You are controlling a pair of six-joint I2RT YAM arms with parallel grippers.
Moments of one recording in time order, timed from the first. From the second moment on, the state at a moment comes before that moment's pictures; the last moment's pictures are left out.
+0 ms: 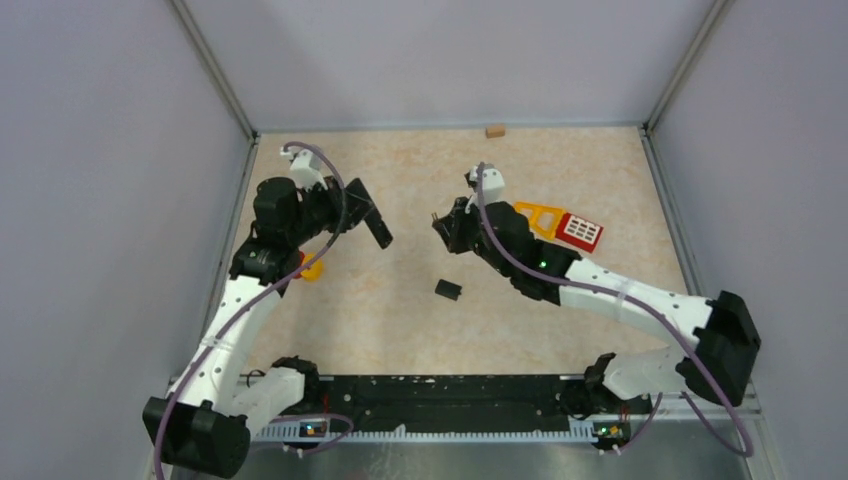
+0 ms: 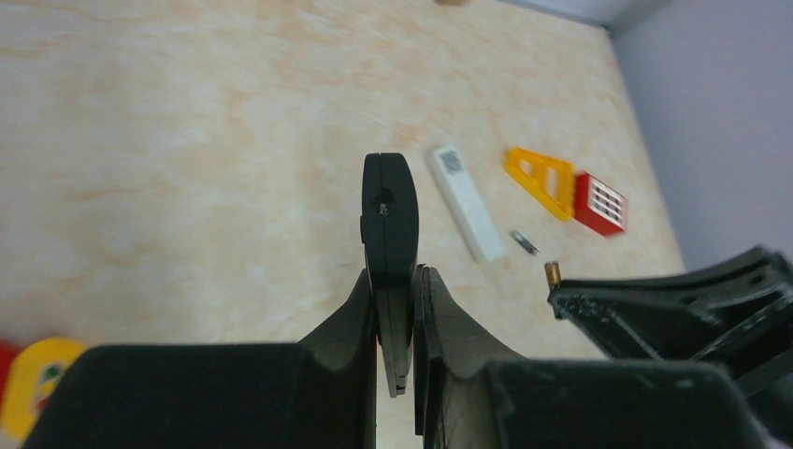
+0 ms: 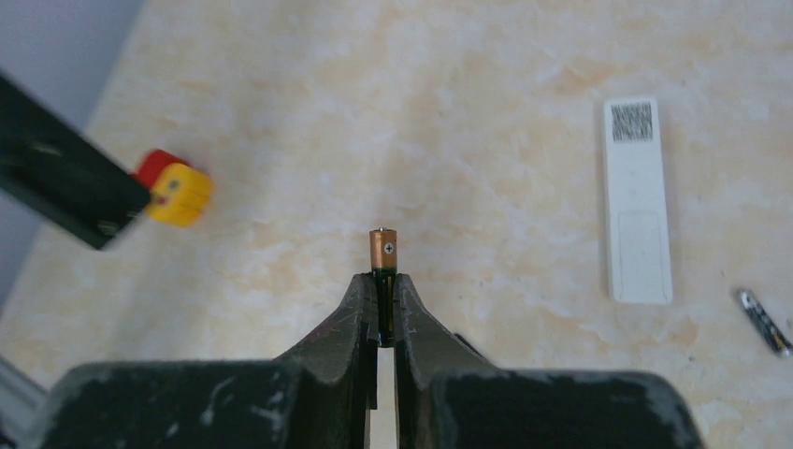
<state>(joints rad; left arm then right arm) -0.20 0.97 0.96 -0.30 0.30 -0.47 0.97 1.35 1.01 -0.04 0.38 0.51</state>
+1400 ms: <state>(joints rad) -0.20 1.11 0.78 0.49 0.85 -1.21 0.97 1.20 0.97 0.20 0.00 0.35</state>
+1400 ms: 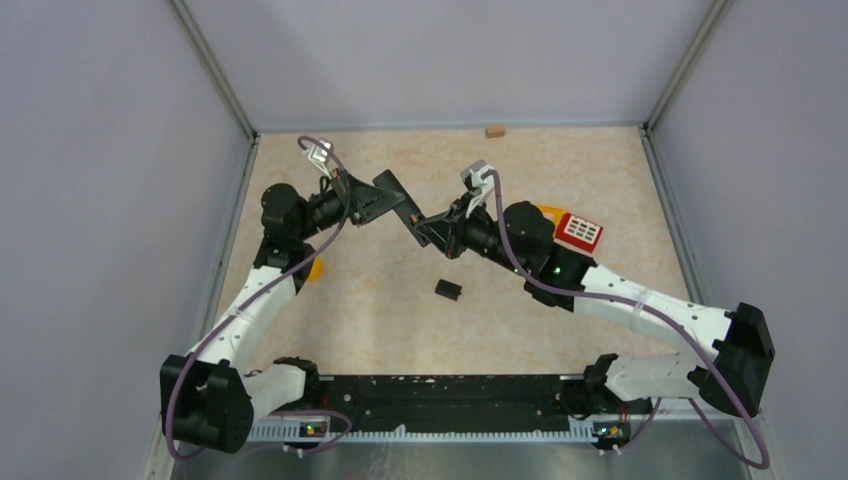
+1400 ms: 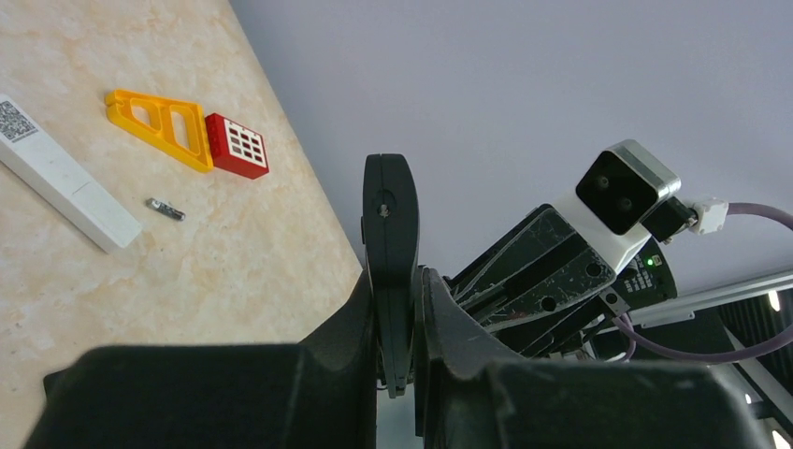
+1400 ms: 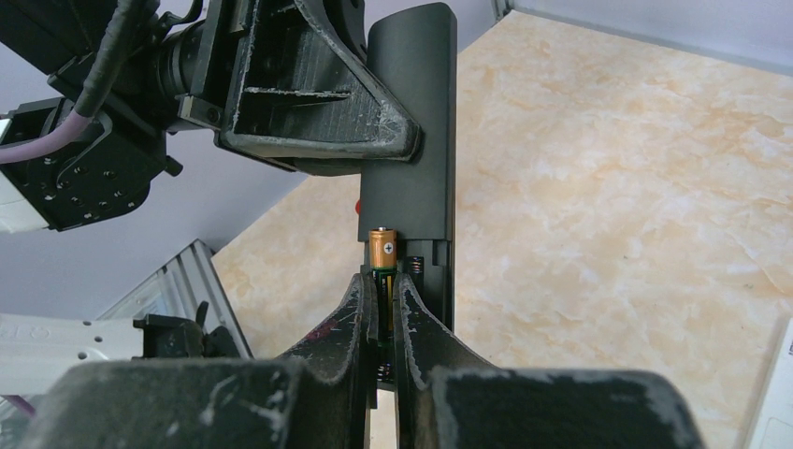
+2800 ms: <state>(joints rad) -0.20 1.11 0.74 0.58 0.80 -1.28 0.98 1.18 1.03 0.10 0.02 0.39</state>
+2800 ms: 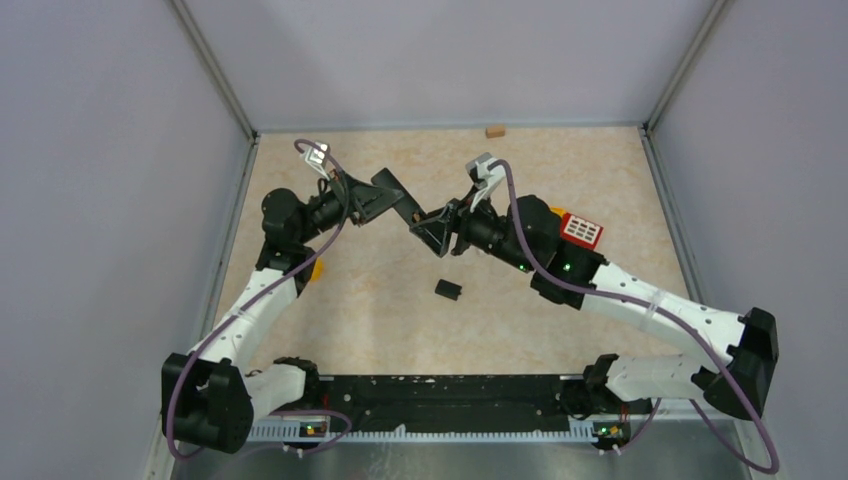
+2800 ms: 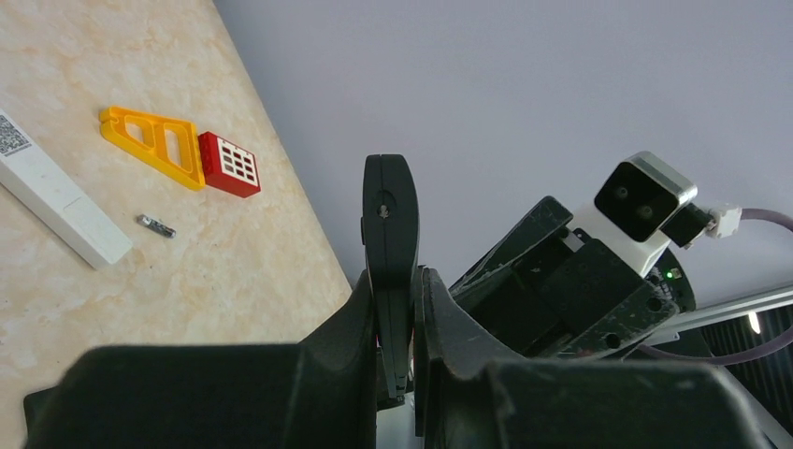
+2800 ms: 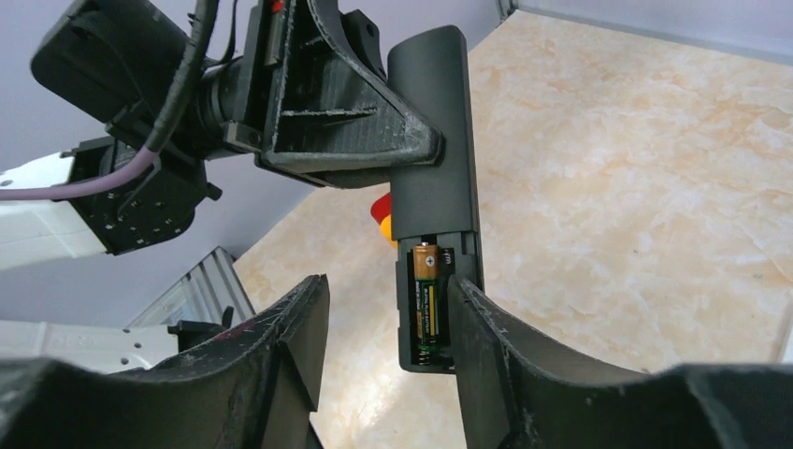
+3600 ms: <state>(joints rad) -0.20 1.10 0.67 0.72 0.76 -1.26 0.92 1.15 1.00 0.00 0.10 1.14</state>
